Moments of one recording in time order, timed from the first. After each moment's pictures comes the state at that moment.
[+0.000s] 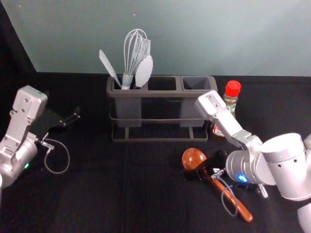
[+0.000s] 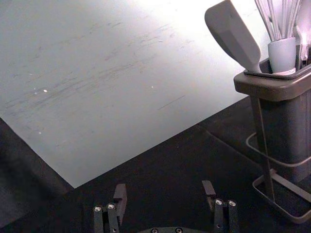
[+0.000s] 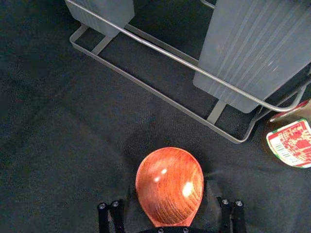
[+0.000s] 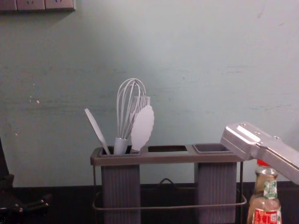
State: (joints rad) left arm -0.20 0.60 0.45 -1.41 -0.25 -0.12 0.03; right arm 0.20 0.27 -0.35 -1.72 -0.08 1.02 0.45
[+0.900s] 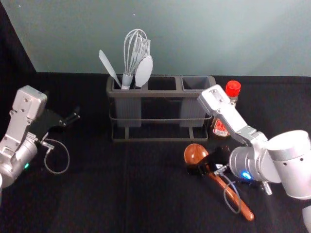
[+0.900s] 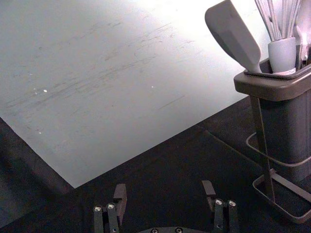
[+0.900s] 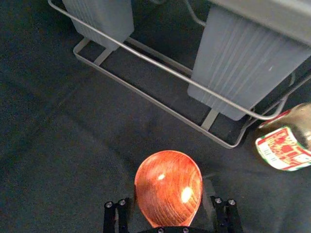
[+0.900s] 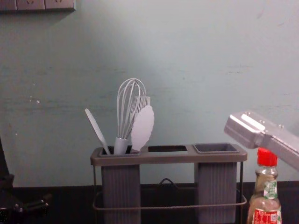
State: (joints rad) left arm -0.20 0.60 0.45 -1.41 -0.25 -0.12 0.03; right arm 0.19 0.25 -0.32 -1.76 -0.13 1.02 0.49
